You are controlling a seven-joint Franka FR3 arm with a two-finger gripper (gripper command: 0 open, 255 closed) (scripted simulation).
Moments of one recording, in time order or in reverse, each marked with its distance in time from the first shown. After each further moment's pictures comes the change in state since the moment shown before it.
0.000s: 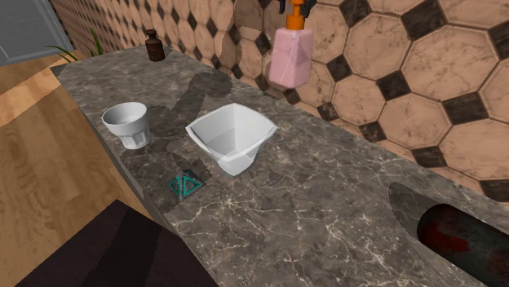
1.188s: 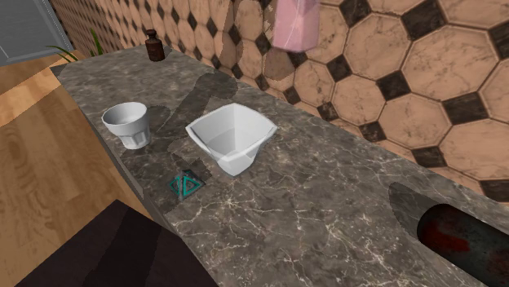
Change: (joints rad) arm -0.046 0.162 0.001 0.498 0.029 -0.336 0.028
